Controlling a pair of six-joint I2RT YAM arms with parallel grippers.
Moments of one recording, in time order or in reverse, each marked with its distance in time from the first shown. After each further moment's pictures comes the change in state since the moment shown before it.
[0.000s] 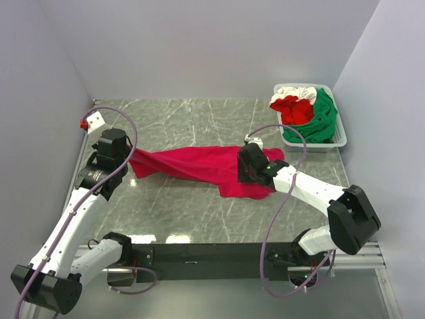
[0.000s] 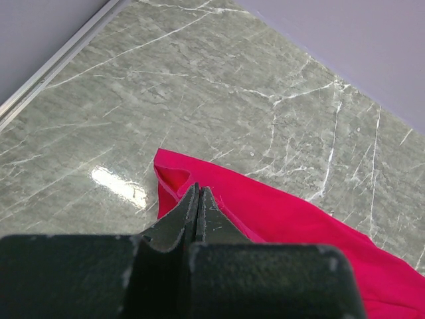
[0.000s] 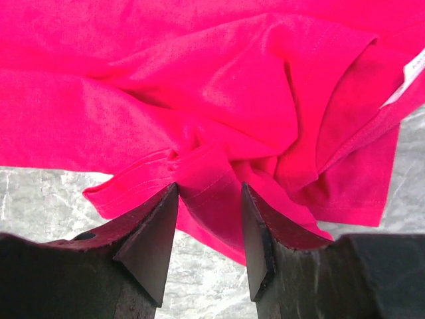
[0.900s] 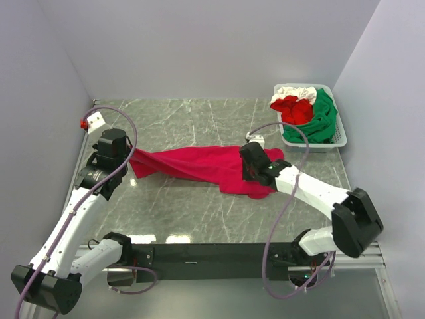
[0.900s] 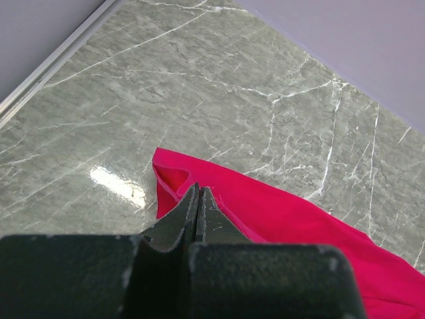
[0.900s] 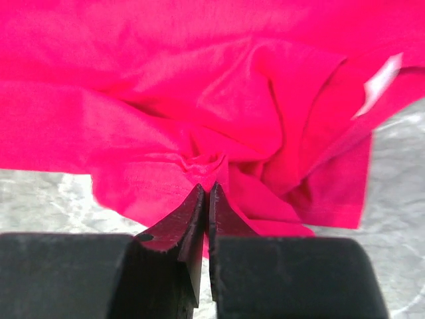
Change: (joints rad) left arm 0.000 0.000 0.000 0.000 0.008 0.000; right arm 0.000 -0.003 0.008 0.005 0.038 -0.029
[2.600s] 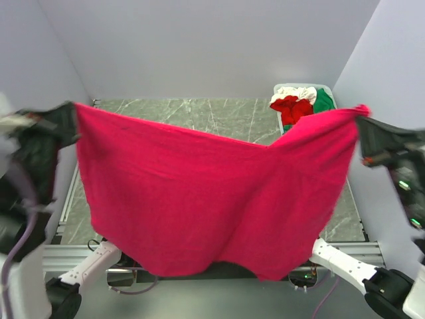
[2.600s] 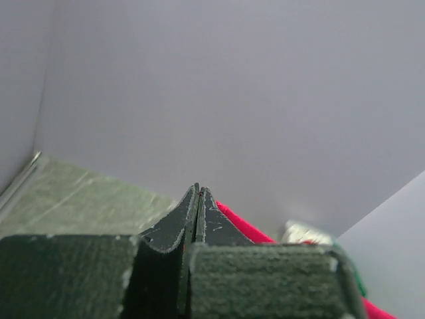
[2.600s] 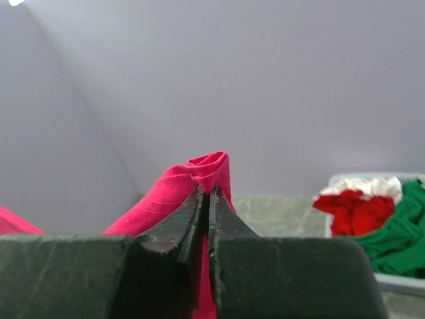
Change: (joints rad) left arm 0.019 -0.116 0.842 -0.209 0.259 0.179; right arm -0.064 -0.593 1.102 -0.451 0.023 -0.270
